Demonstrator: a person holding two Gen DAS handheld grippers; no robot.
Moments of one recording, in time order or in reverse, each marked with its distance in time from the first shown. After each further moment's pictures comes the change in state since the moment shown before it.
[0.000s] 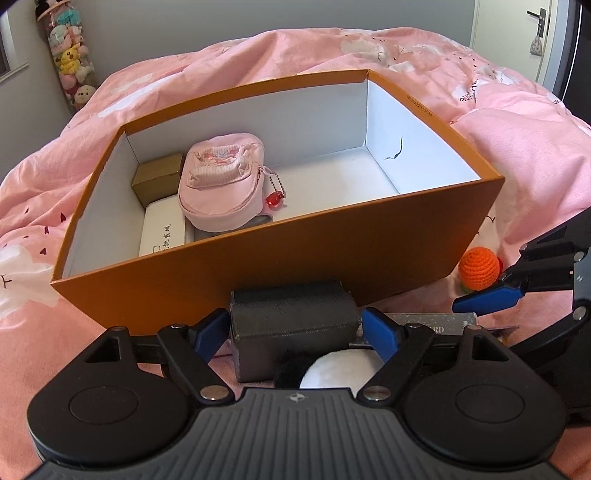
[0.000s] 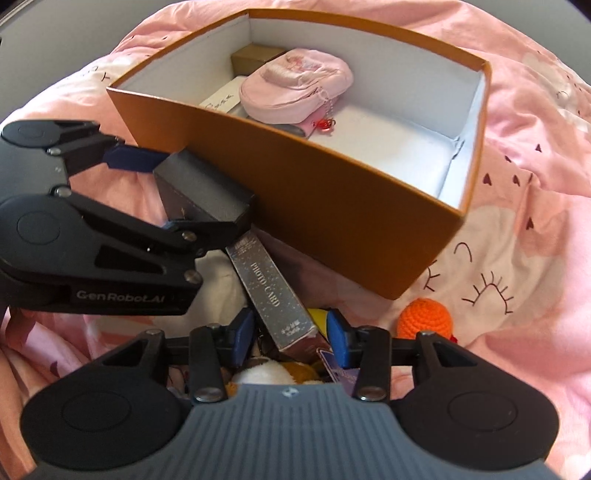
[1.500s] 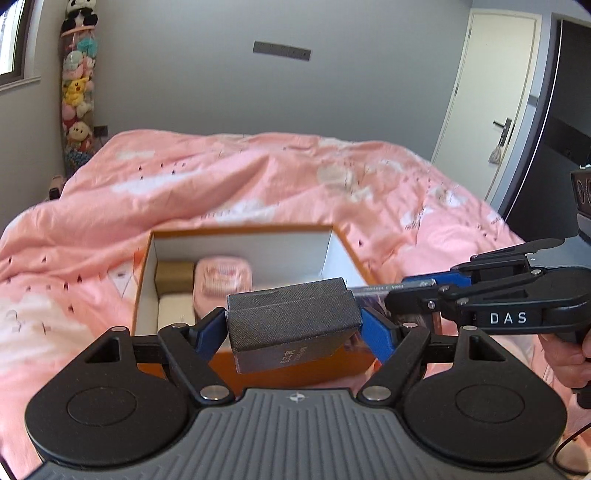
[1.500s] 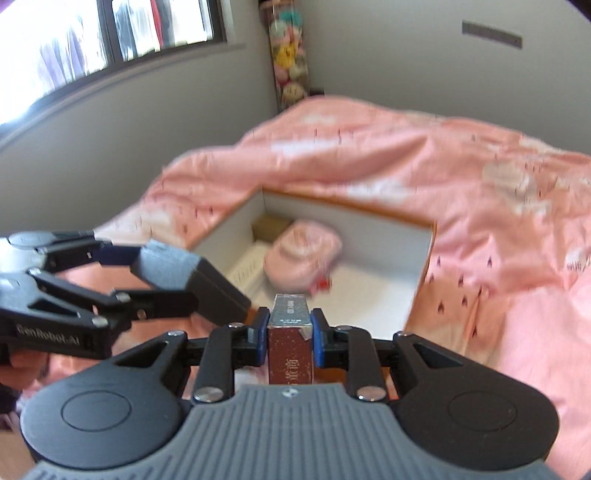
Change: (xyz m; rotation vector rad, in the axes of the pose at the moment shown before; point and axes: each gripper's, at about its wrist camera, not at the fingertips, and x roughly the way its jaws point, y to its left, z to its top) left arm -0.133 0.051 0.035 -0.134 -0.298 -0.197; right arm -0.145 0.008 0.029 0.078 -0.414 0.029
